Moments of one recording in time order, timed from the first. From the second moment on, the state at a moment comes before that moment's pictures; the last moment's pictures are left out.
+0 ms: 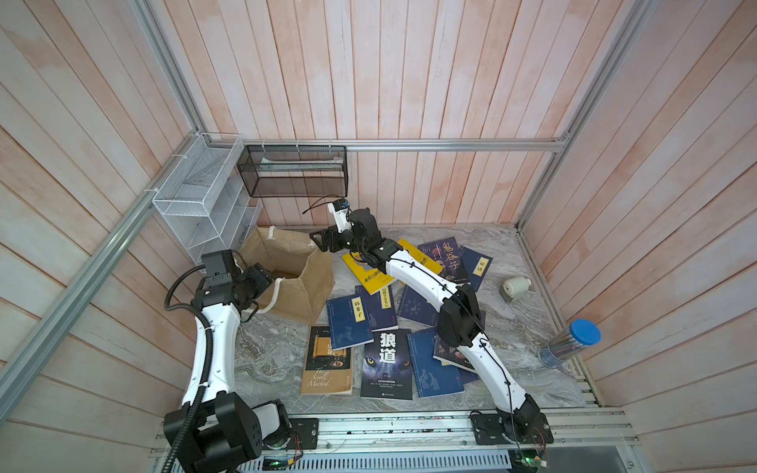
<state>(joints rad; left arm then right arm) 0.31 1.23 1.08 -0.69 0.27 -0.54 0.80 2.54 2.47 -0.18 -0.28 0.38</state>
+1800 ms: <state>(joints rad) 0.15 1.58 1.46 -0.61 0.41 0.04 0.96 2.14 1.71 0.21 -0.20 0.55</state>
